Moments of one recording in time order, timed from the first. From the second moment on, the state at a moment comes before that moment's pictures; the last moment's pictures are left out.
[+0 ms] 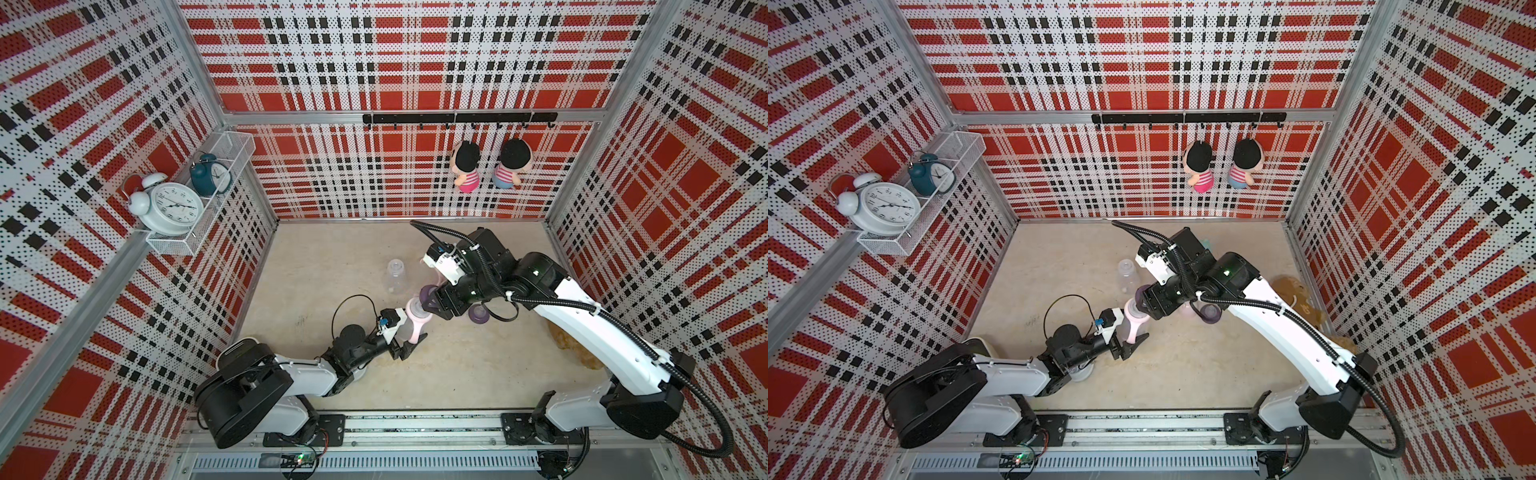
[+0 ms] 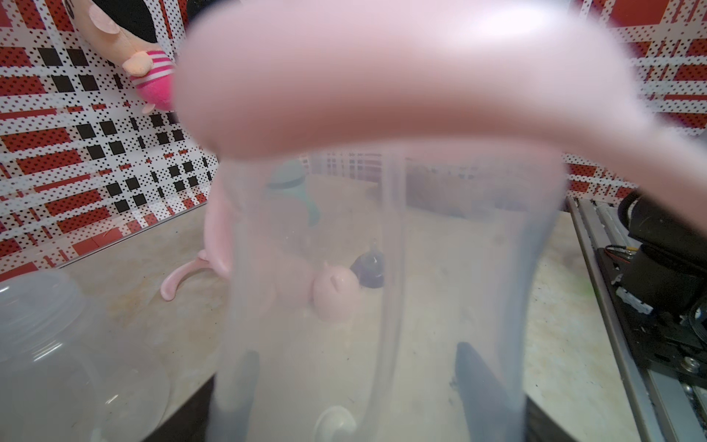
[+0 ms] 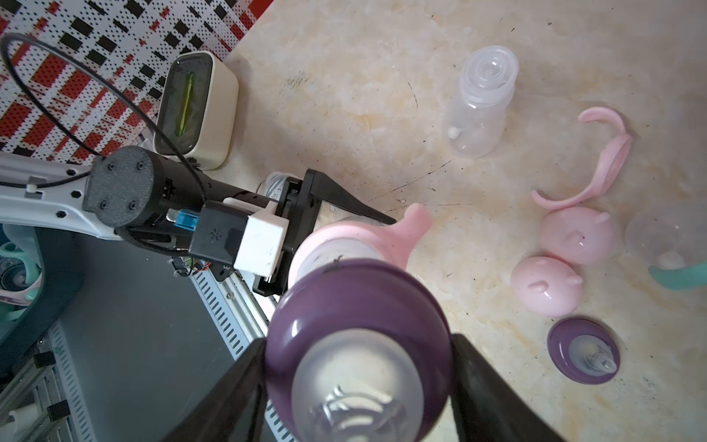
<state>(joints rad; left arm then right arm) -0.79 1.38 0.22 1.12 0.26 0.04 0.80 1.42 1.63 -1.11 -0.25 0.12</state>
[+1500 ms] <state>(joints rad) -0.85 1.39 0.22 1.10 0.07 0.10 0.84 1.55 1.66 -1.12 -0.22 0.25</state>
